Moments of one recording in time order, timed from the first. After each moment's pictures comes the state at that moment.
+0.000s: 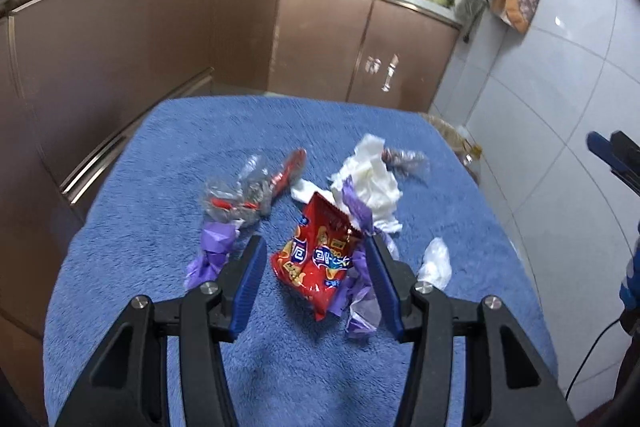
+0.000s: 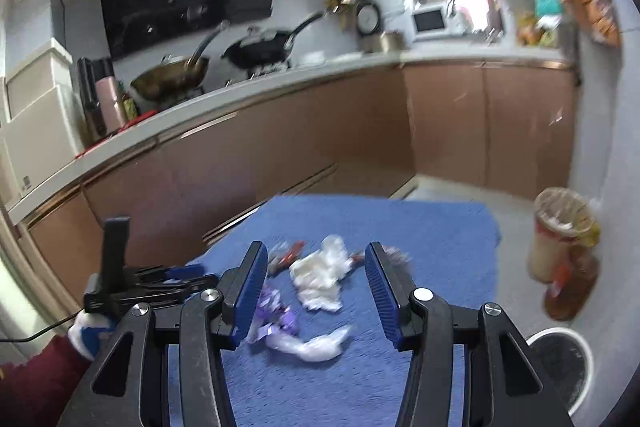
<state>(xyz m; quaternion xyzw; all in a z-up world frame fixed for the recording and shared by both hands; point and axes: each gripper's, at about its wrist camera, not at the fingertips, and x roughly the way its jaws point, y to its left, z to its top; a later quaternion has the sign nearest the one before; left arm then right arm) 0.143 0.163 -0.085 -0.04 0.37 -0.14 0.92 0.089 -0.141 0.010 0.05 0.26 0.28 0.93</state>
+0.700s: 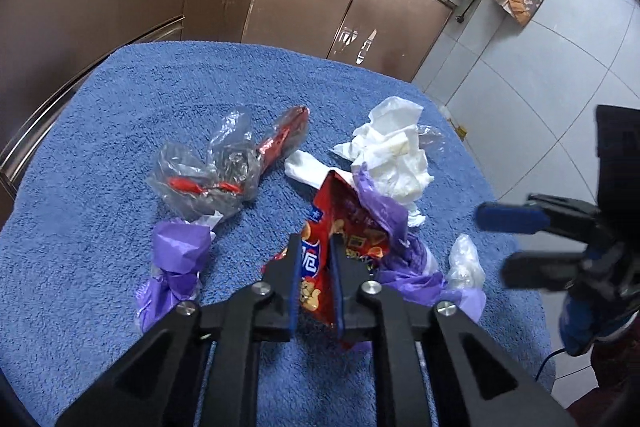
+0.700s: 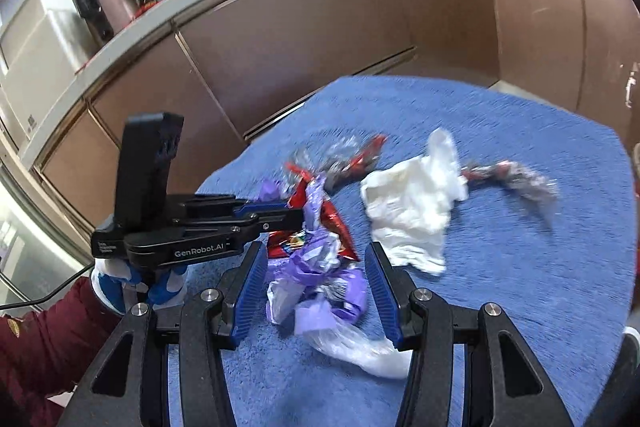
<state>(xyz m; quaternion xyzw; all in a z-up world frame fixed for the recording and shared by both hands) 0.207 0.173 -0.139 -0.09 0.43 -0.20 0.88 0.175 -0.035 -0.094 0.01 0.42 0.39 0.82</state>
